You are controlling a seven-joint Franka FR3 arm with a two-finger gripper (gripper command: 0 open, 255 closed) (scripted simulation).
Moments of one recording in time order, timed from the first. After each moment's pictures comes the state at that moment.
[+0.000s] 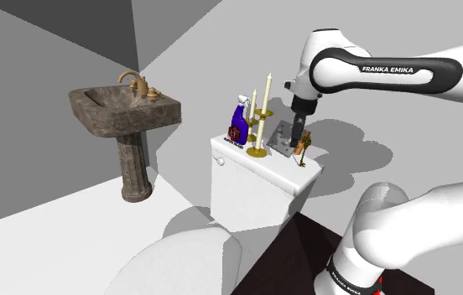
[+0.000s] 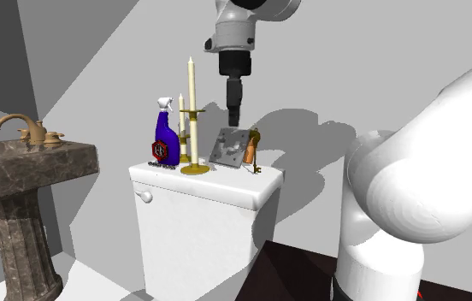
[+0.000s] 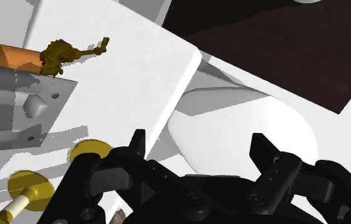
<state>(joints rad) 0.05 -0.82 -0.29 -2.48 -0.28 1.73 -0.50</state>
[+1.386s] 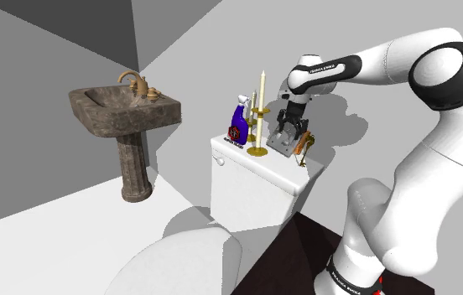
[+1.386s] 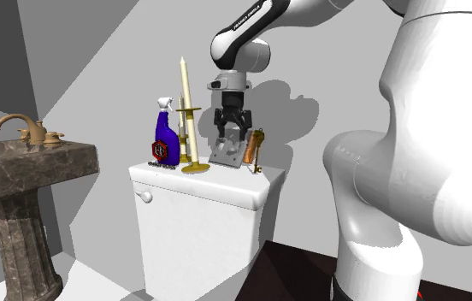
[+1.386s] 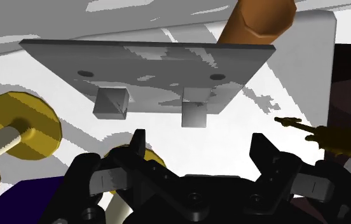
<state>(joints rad) 0.53 -0.28 -1.14 -2.09 -0.24 1.98 -1.81</state>
